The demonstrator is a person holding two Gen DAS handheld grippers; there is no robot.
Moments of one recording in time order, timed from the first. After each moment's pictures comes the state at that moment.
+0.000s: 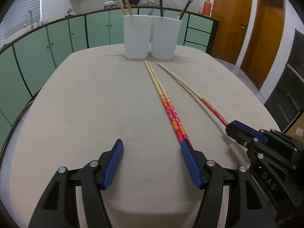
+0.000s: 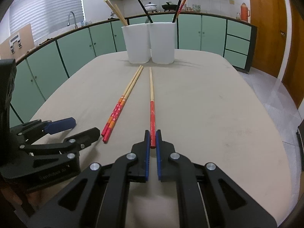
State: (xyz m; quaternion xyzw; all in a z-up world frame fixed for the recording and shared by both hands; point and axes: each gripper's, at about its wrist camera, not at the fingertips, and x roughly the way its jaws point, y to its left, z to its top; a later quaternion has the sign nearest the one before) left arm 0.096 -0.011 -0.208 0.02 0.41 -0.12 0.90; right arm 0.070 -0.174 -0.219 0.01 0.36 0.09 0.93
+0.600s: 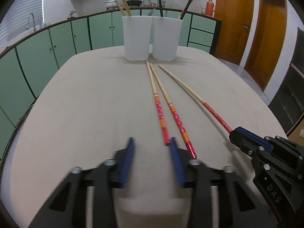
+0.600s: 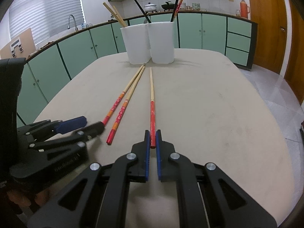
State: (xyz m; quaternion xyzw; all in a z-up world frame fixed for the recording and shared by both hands) left arm 0.102 -0.016 -0.209 0.02 0.40 -0.11 0.91; right arm 0.069 -0.181 -0.219 0.02 0.36 0.10 0.93
